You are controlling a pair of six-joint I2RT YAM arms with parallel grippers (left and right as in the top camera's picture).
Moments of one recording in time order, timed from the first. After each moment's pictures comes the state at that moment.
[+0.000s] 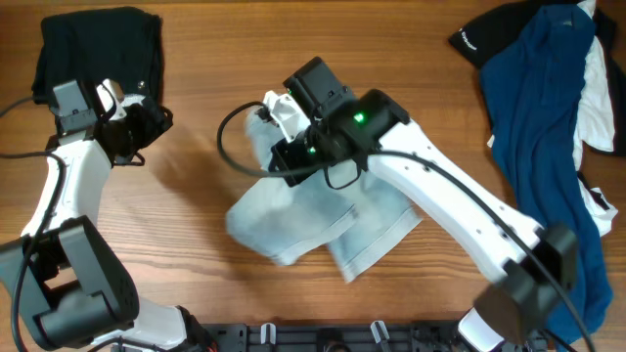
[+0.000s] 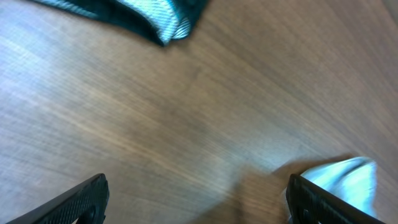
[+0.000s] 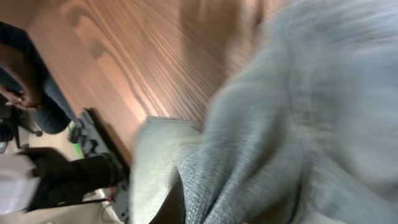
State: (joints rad) left arm 0.34 1.70 1.10 -0.46 0.32 -0.35; right arm 0.72 1.75 1.66 -0.99 -0.45 0.14
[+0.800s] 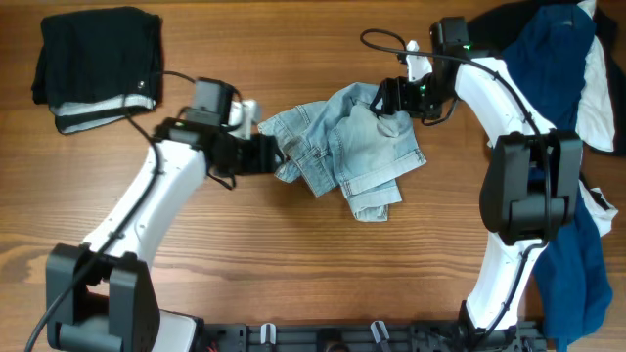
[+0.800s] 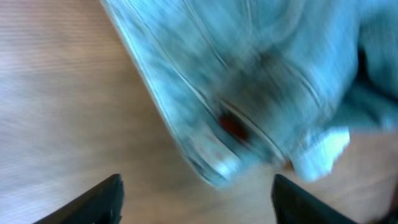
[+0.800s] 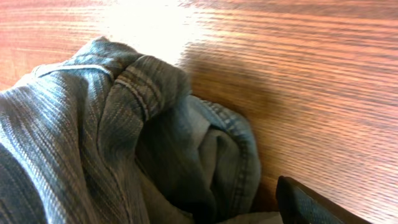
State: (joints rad) left arm -0.23 1.60 1.11 -0.75 0.36 -0.26; right arm 0.08 2.15 1.68 -0.88 -0.45 0.03
